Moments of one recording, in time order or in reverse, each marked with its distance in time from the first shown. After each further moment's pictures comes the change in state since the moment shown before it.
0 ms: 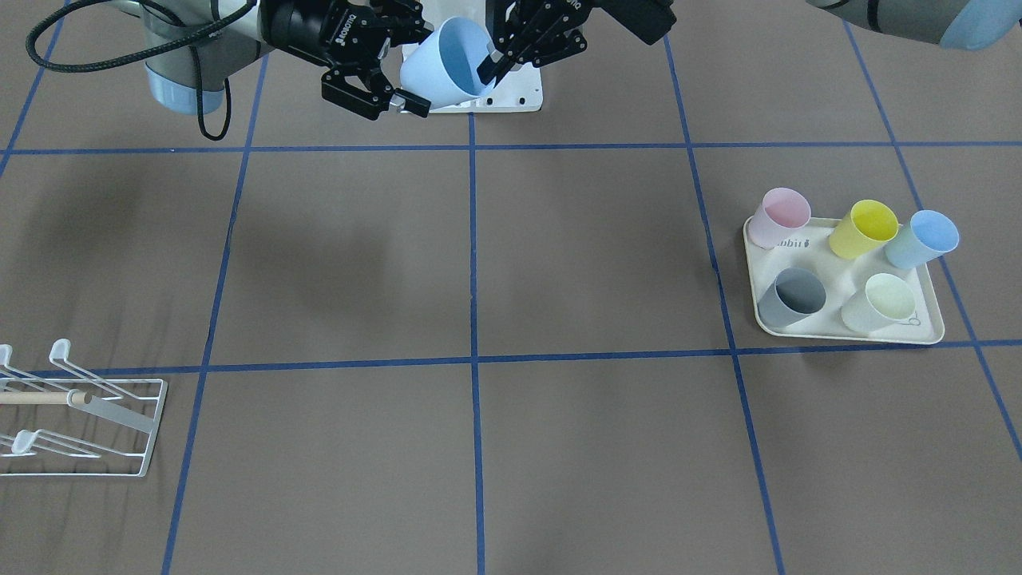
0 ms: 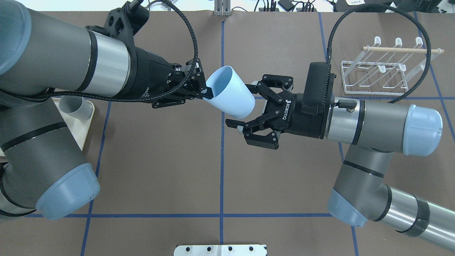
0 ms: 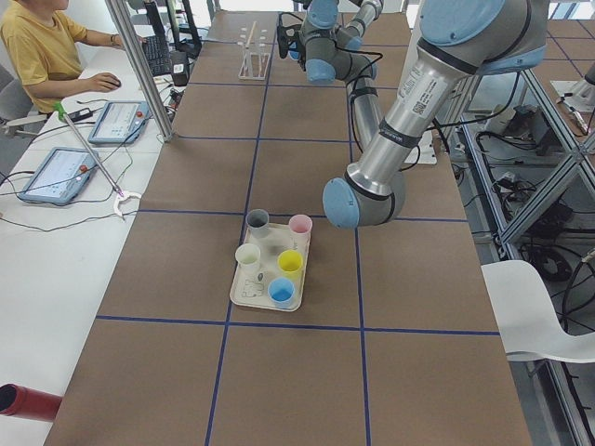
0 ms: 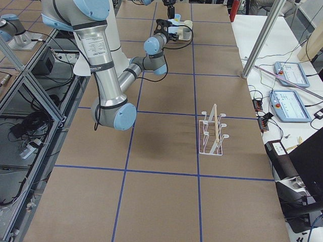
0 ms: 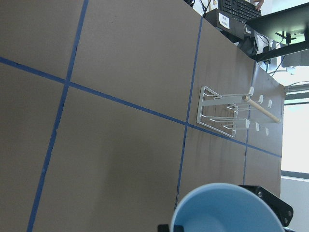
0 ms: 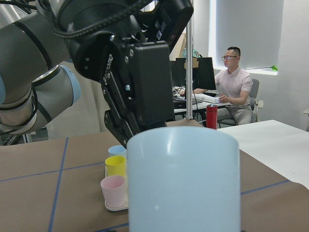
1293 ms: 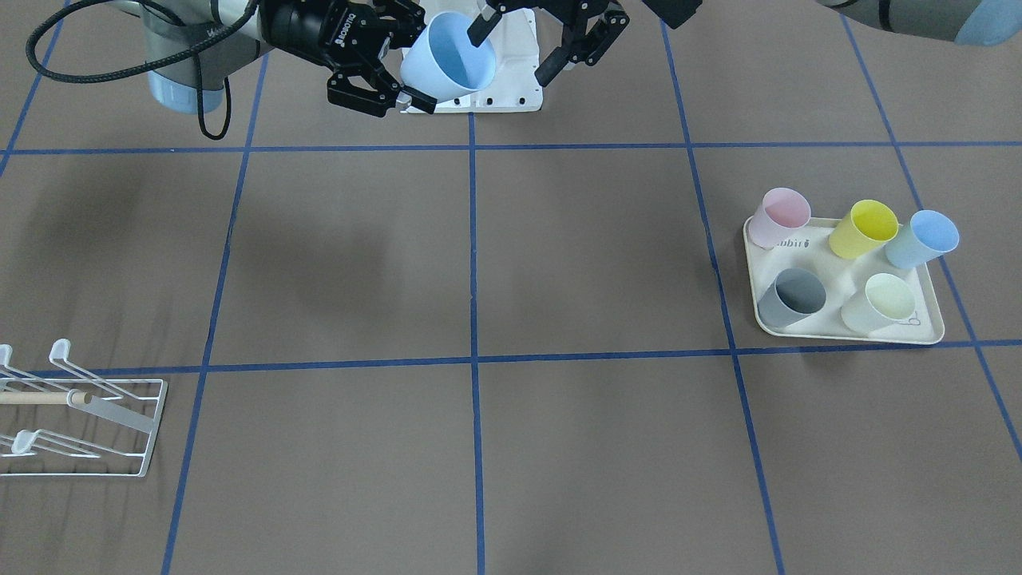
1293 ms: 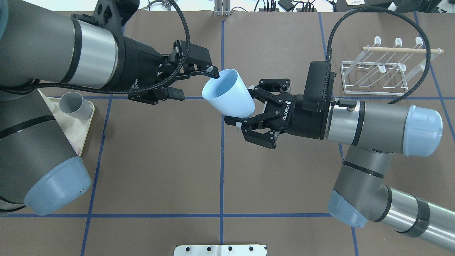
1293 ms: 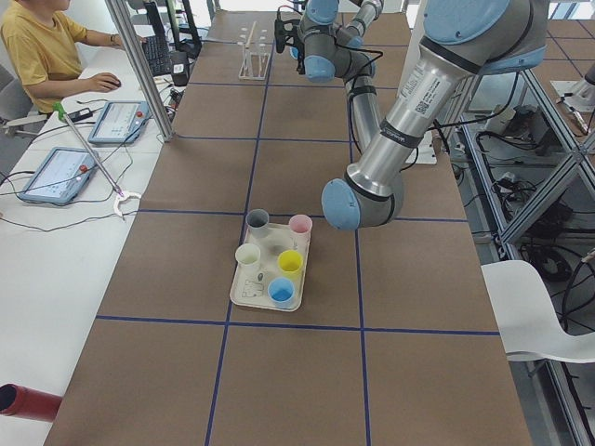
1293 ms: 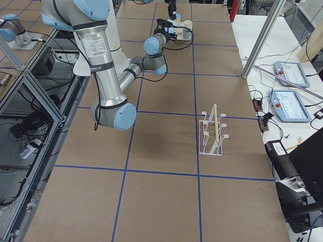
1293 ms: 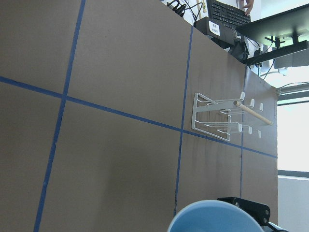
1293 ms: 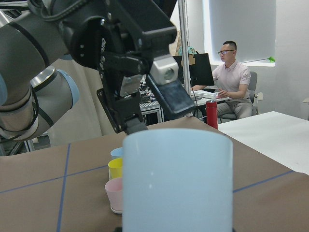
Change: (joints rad) left arm -0.056 0.024 -0.040 0.017 -0.024 0.085; right arm 0.012 -0.004 0.004 -0.023 0.005 0.060
